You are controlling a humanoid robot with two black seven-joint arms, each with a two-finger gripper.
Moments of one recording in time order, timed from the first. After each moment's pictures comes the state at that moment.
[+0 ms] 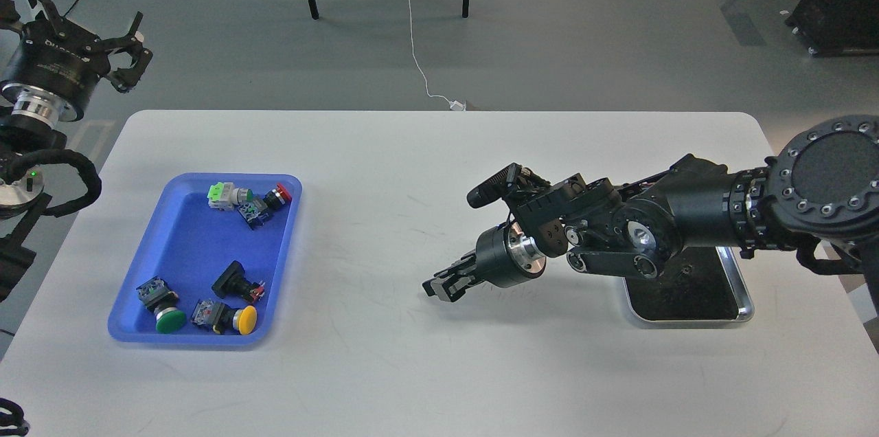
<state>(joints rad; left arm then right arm) -0.66 0.56 -1.02 -0.76 -0.12 -0.44 -0.21 1.41 0.00 -0.79 0.98 -0.87 0.14 0.43</state>
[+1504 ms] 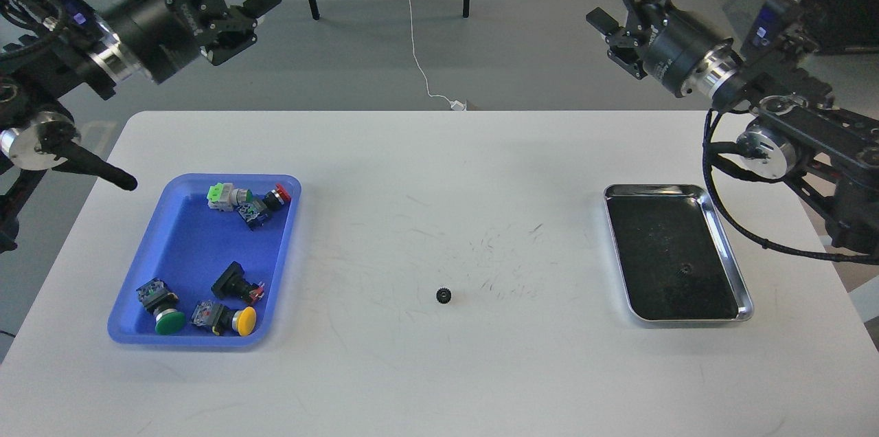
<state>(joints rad) -0.77 0.65 -0.90 -1.31 0.80 -0.44 -0.20 0.96 -0.60 0.40 1.07 -0.35 0.12 0.40</state>
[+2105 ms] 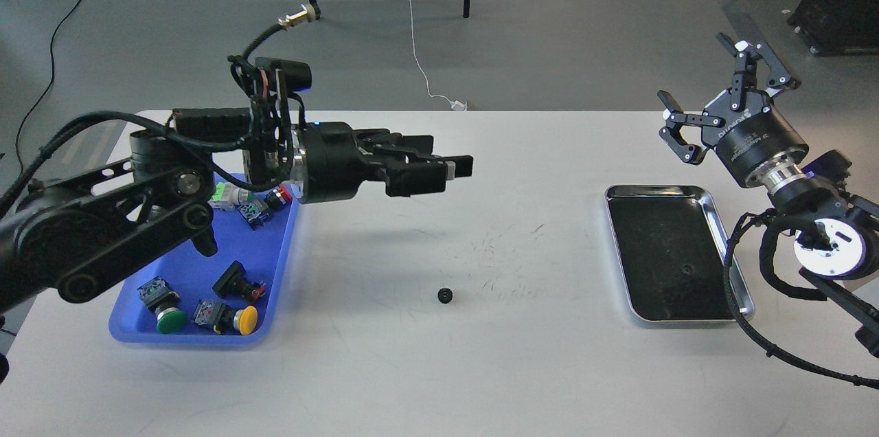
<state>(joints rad) -0.86 0.46 -0.48 -1.53 1.80 -0.45 -0.21 0.45 -0.69 0.73 1.21 0.20 0.32 0.40</state>
